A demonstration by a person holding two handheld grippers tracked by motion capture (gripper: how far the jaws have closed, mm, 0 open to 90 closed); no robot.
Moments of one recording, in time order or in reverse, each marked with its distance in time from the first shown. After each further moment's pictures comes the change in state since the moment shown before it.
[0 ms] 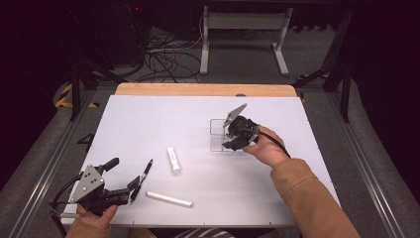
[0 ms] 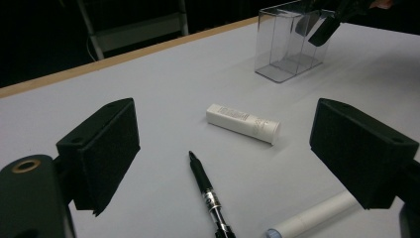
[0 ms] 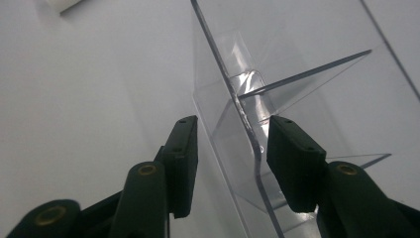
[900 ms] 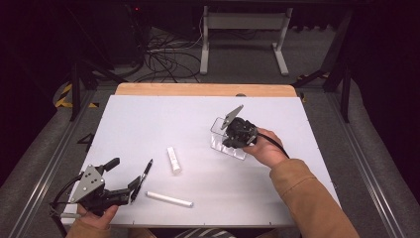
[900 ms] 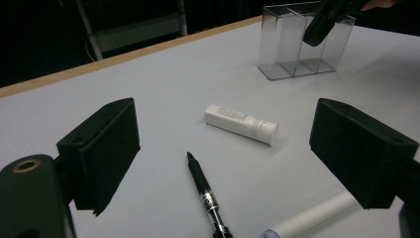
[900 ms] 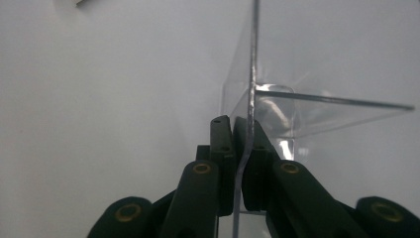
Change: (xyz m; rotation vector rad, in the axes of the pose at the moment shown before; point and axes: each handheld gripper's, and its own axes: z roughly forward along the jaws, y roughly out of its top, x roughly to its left) left arm -0.001 0.000 0.001 -0.002 -0.003 -0.003; right arm 0.008 0.004 -0.002 0.032 0.021 -0.022
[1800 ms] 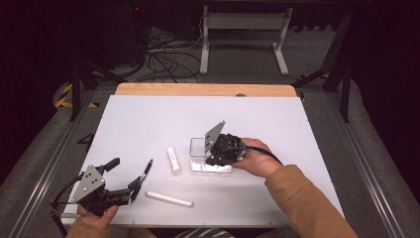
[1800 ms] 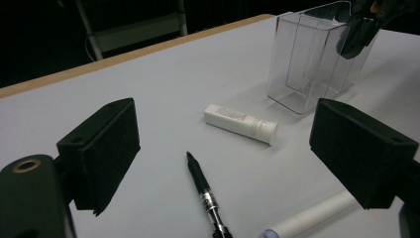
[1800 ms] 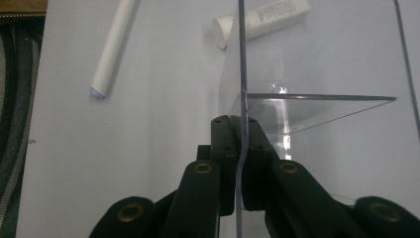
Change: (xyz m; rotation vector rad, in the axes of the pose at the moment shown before) left arm 0.000 0.000 0.000 0.002 -0.002 0.005; right arm 0.066 0.031 -0.009 -0.030 0.161 -0.269
